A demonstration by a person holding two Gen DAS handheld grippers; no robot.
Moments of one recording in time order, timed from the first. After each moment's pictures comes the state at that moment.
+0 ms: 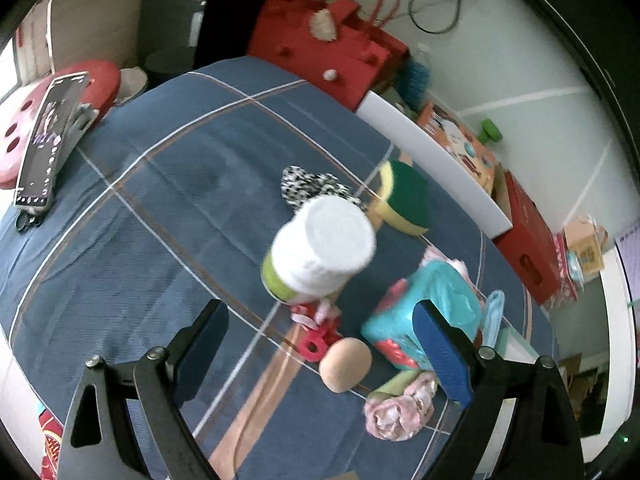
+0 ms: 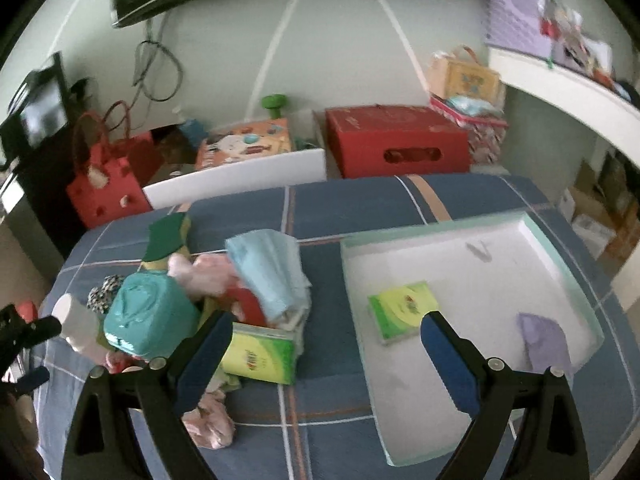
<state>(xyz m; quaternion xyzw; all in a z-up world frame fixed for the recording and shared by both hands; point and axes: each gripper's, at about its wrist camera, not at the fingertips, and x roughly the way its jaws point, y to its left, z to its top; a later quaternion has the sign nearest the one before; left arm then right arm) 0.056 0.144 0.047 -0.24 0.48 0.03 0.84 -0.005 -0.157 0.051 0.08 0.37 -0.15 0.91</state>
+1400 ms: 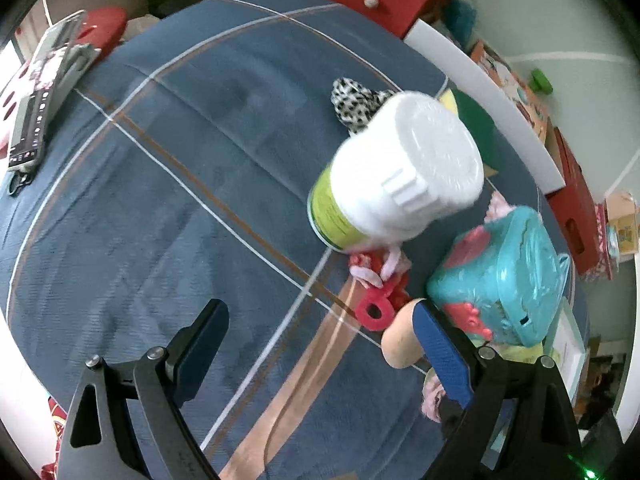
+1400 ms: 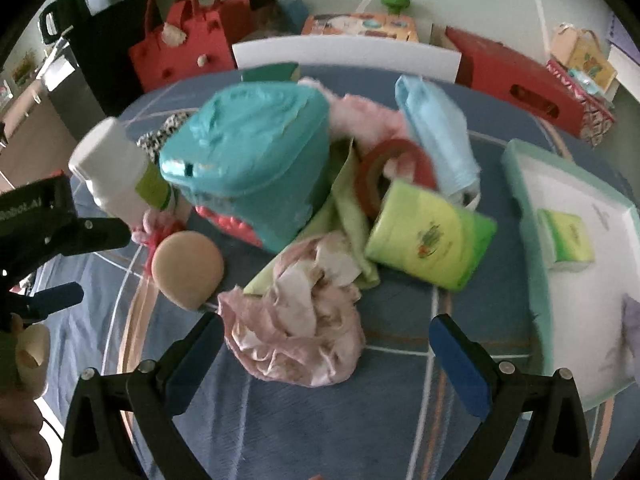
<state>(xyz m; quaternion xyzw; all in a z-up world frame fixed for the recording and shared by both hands) 0.066 0.147 -0.014 -0.20 0.58 0.06 0.78 0.020 -0.067 -0.038 0.03 0.52 -0.01 0.85</state>
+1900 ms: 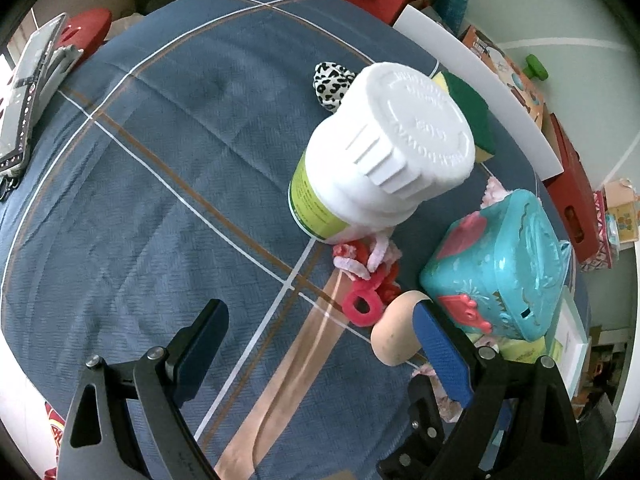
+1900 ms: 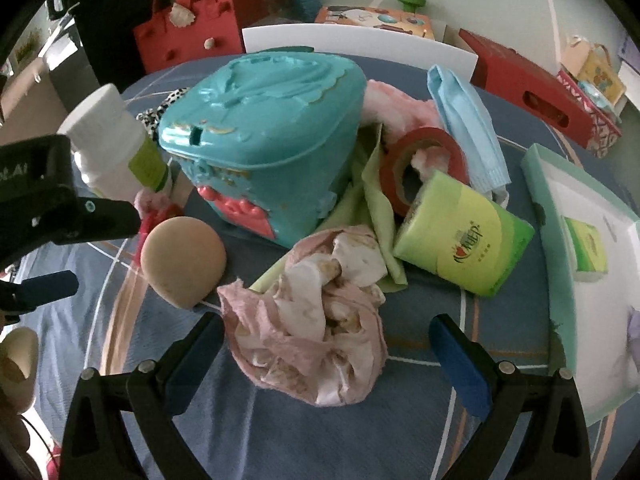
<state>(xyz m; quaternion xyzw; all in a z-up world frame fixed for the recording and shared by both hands) 0.074 0.135 -0.023 -0.20 0.59 0.04 0.78 0.026 -0.037 -0.057 -0.01 0.52 -0.01 0.85</state>
